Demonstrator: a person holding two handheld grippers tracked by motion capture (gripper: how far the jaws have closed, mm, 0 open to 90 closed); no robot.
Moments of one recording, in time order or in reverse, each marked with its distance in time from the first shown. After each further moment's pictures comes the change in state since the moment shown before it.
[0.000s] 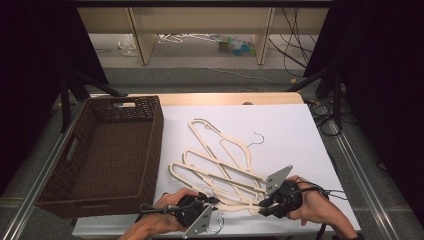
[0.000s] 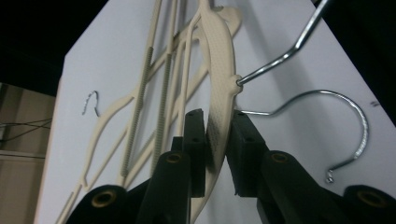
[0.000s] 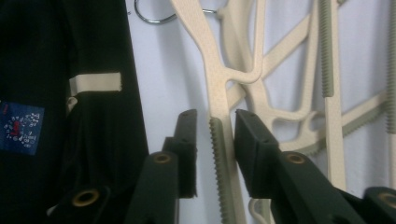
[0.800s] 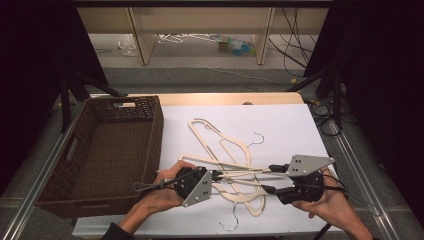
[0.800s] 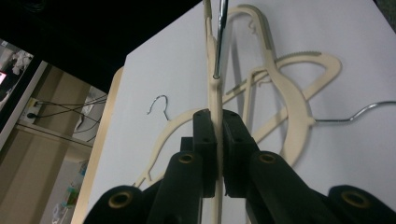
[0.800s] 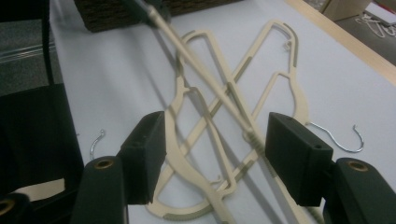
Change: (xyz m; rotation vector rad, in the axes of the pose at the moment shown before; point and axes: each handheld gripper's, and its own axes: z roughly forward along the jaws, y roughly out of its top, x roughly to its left) left arm 0.071 0.013 -0.029 -0.044 0.106 -0.175; right arm 0.020 0.014 -0.069 -0.376 -0.354 0.068
